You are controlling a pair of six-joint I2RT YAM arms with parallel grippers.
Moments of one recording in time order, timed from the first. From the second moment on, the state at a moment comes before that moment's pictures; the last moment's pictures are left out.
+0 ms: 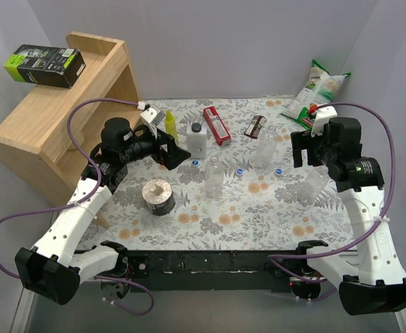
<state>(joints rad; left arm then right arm) -0.37 1.08 1.04 -0.23 0.61 -0.11 0.12 0.97 1.24 -0.89 0.03 -0.13</state>
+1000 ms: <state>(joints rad) -0.43 1.18 1.16 -0.42 0.54 0.18 0.48 1.45 1.49 -0.71 -0.58 -0.49</state>
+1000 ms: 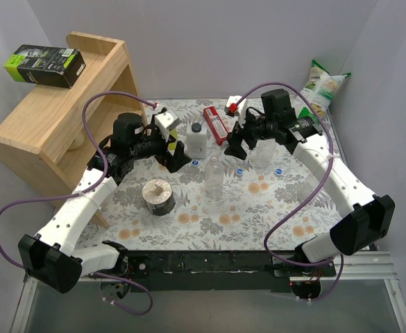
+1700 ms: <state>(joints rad) -0.42 1.17 1.10 -0.42 0.54 0.18 0.60 1.57 1.47 -0.65 -0.67 -0.50</state>
